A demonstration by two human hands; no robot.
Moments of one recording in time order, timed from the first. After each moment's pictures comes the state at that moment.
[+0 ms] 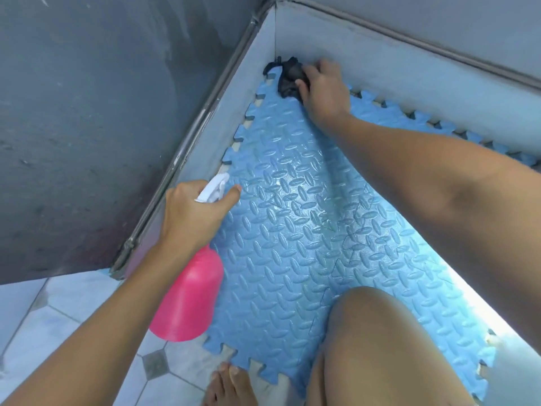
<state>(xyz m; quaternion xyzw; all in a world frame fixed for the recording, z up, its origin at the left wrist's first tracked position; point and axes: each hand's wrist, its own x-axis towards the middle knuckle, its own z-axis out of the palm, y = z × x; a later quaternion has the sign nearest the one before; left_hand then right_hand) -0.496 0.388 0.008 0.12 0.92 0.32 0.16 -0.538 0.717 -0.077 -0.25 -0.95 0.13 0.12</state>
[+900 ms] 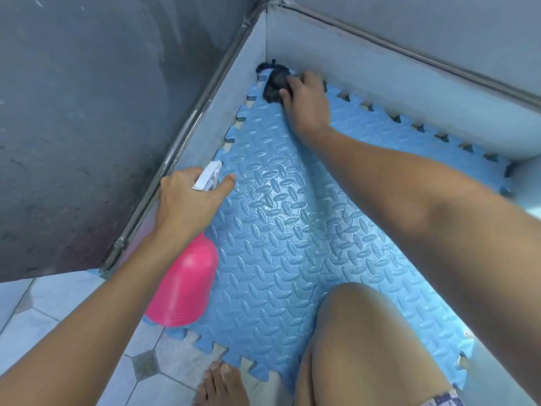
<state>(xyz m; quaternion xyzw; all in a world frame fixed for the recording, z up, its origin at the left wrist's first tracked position) -0.503 0.405 0.017 0.14 0.93 0.32 0.14 -0.533 0.689 -0.073 -0.28 -0.94 0.17 0.13</state>
